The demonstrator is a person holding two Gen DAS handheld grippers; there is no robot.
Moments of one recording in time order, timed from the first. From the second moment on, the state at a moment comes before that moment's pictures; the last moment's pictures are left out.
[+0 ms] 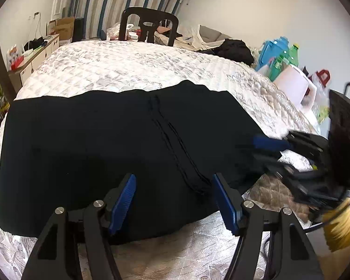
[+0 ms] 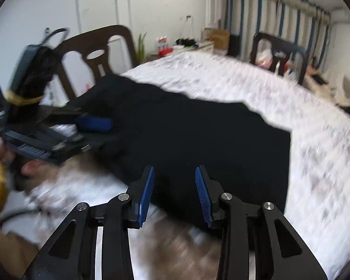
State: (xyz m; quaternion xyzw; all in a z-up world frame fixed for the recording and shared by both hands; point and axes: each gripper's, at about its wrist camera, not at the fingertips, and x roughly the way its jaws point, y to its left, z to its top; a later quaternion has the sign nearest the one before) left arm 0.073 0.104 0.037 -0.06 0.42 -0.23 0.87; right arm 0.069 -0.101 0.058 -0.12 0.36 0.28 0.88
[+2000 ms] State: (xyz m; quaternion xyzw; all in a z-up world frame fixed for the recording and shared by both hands) left arm 0.084 0.062 0.068 0.02 0.40 -0.21 0.89; right arm 0.066 -0.220 0.043 0.03 0.41 0.10 0.91
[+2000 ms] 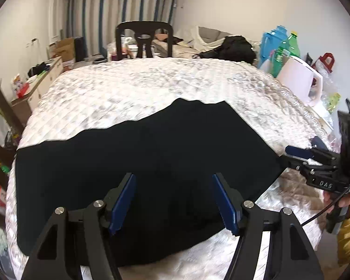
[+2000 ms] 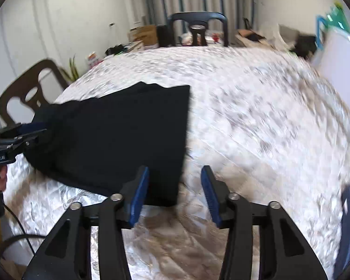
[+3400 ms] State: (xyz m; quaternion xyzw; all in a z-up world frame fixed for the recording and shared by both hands) left arm 0.185 -0.039 0.089 0.00 0.49 -0.38 0.78; right arm 0.069 -0.154 0.060 0.09 0.34 0.22 0.91
